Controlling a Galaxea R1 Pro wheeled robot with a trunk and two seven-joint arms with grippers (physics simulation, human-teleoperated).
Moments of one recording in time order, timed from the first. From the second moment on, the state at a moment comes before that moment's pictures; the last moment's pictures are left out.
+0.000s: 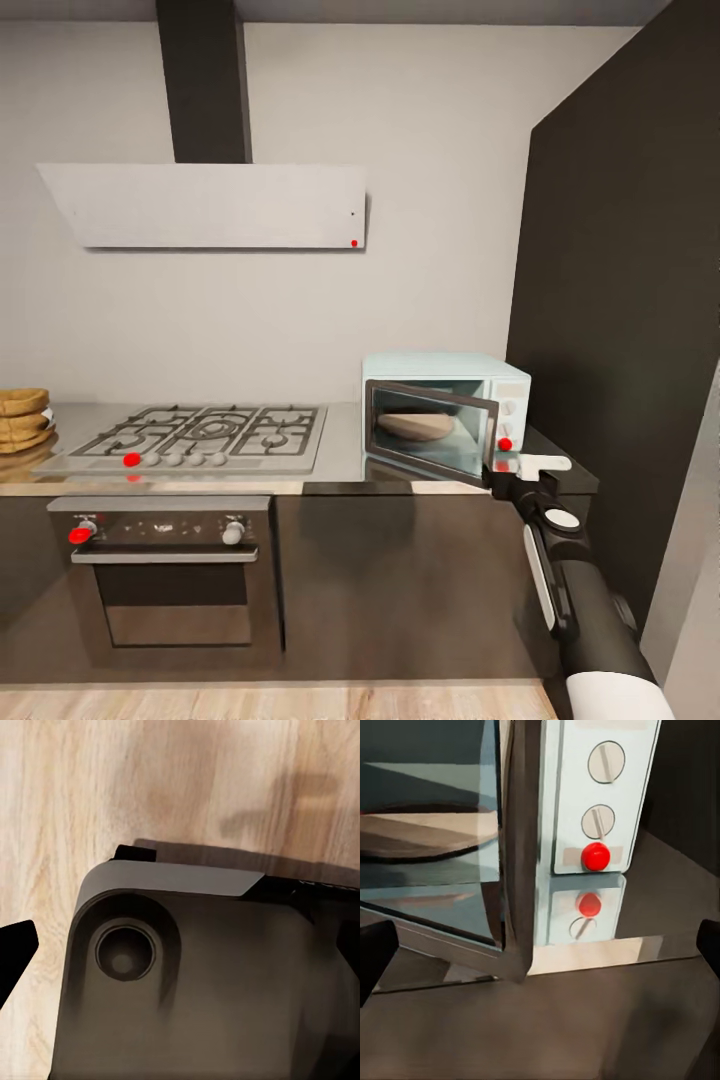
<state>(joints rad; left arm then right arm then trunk) 0.00 -0.03 0.01 -0.03 0.15 -0.09 0.00 -0.48 0.05 -0.20 -1.31 0.21 0.43 0.03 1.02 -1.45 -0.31</state>
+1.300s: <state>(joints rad) 0.00 -0.03 0.01 -0.04 0.15 -0.09 0.00 -0.48 0.06 -0.22 -1.33 0.24 0.43 0.02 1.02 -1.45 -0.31</state>
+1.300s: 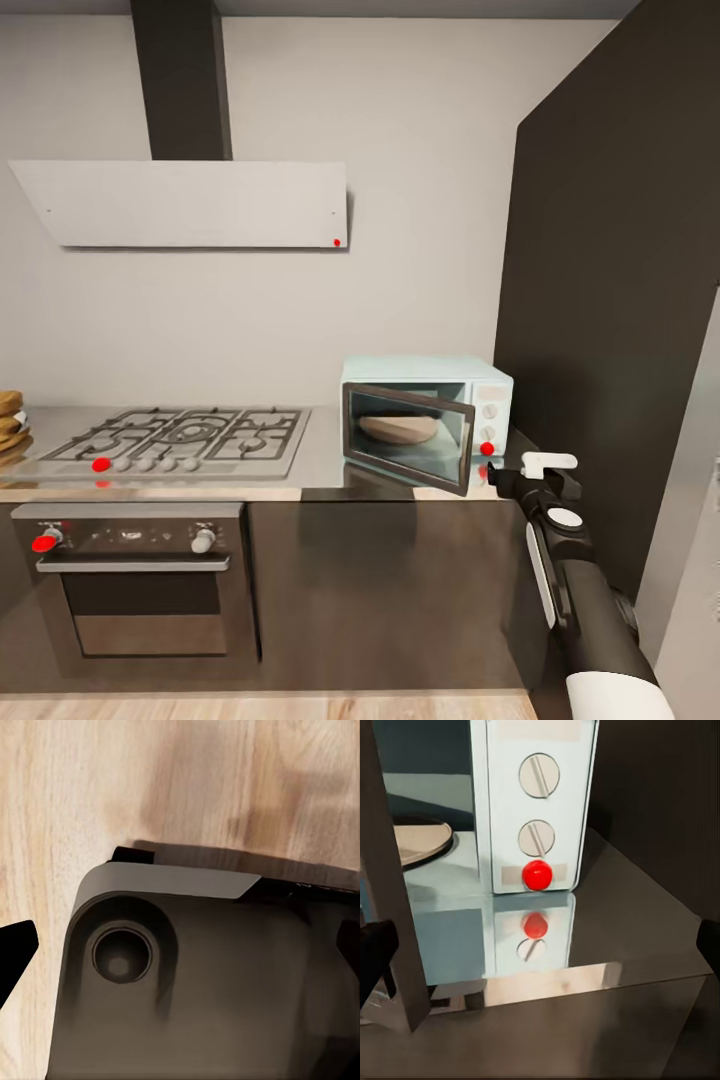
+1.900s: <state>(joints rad) 0.00 -0.03 0.01 -0.04 0.15 -0.09 0.00 -0.48 0.05 -0.22 -1.33 0.24 0.43 0.02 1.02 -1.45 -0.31</state>
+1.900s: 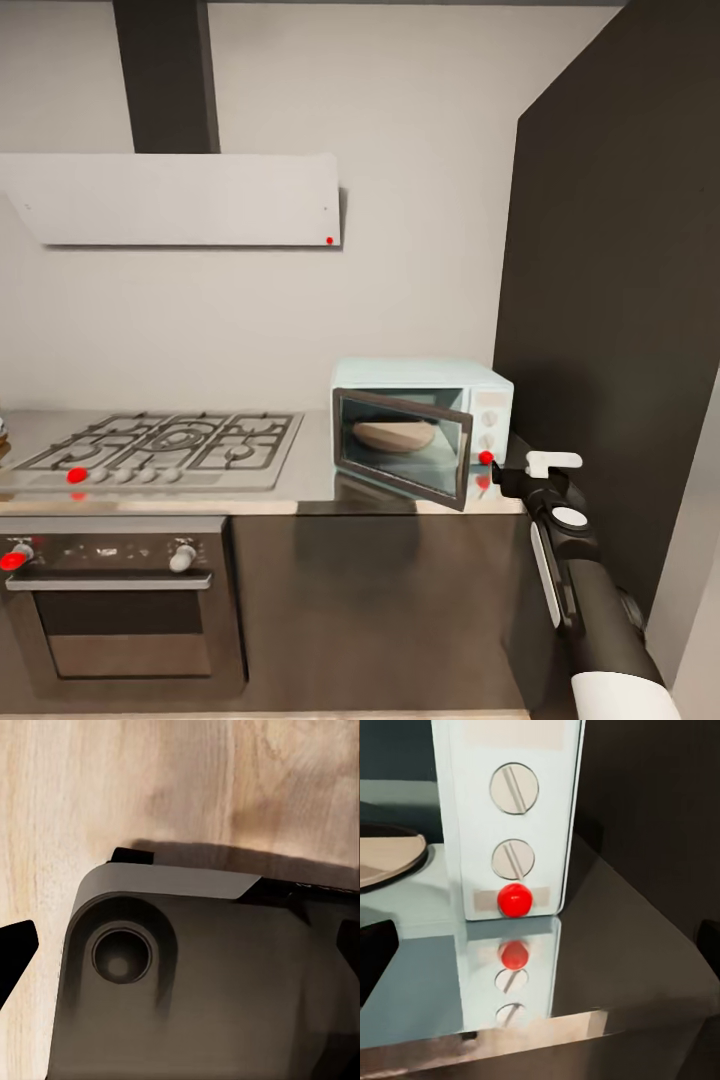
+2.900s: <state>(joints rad) 0.00 -0.03 0.01 -0.04 0.15 -0.09 0.00 -0.48 0.07 -0.14 -1.32 0.23 0.42 0.15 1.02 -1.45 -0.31</state>
